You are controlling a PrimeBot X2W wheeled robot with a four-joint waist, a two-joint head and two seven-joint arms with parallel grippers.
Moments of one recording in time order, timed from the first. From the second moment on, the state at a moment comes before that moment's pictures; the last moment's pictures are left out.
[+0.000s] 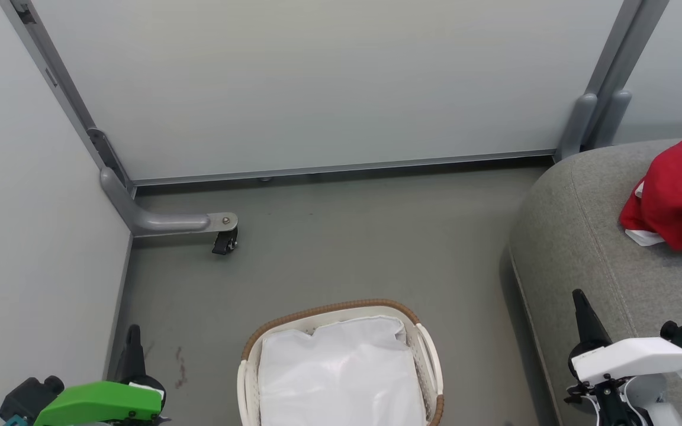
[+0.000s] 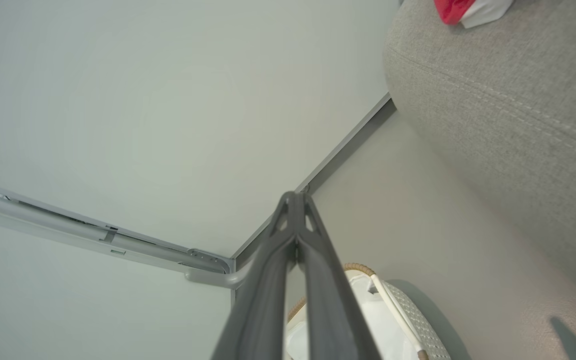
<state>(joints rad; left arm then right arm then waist) -0.04 0.04 0.06 0.35 -1.03 -0.13 -0.05 -0.10 -0.04 -0.08 0.35 0.95 0.13 -0.05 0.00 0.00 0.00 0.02</state>
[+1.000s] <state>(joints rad) -0.07 0.04 0.09 0.30 -1.31 -0.13 0.03 -0.10 -0.04 -0.10 0.30 1.26 0.13 0.03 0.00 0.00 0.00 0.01</state>
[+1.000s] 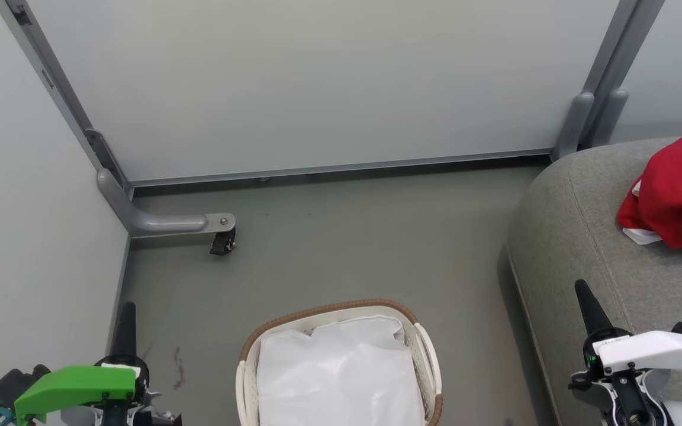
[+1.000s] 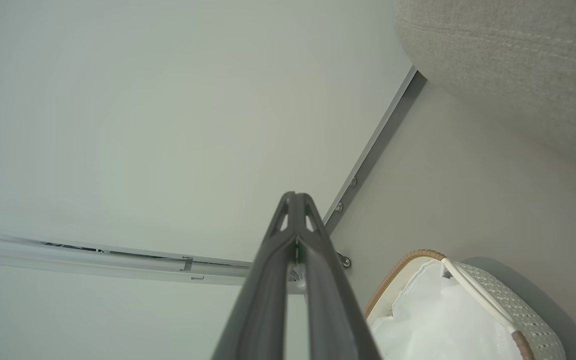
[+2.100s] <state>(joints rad) -0.09 0.05 0.11 0.26 -1.54 -0.13 0.10 -0.10 -0.05 -0.11 0.26 1.53 0.13 0.09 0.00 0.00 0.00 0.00</state>
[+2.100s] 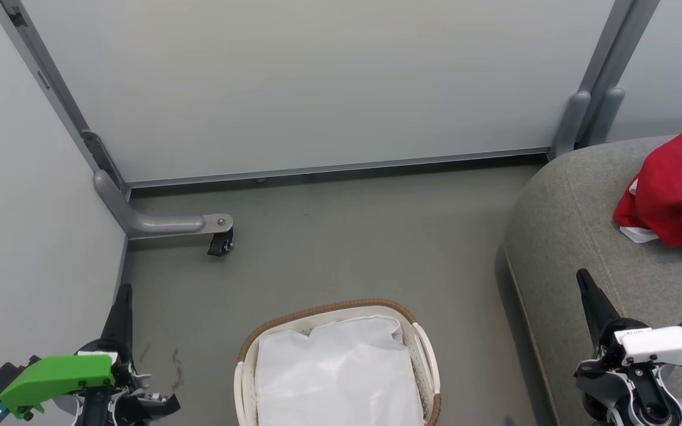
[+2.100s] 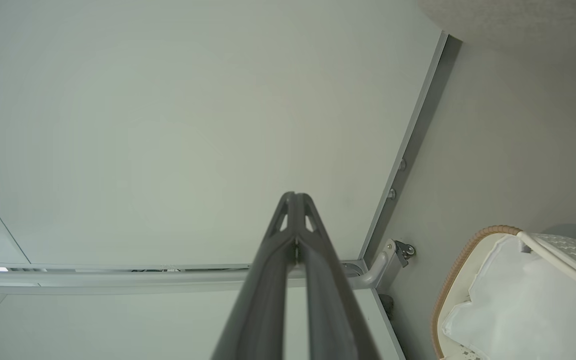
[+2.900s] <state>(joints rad) -0.10 0.05 0.11 0.24 -1.61 -0.13 0.11 -0.10 -0.05 -0.11 0.25 1.61 0.13 0.11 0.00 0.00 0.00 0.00</state>
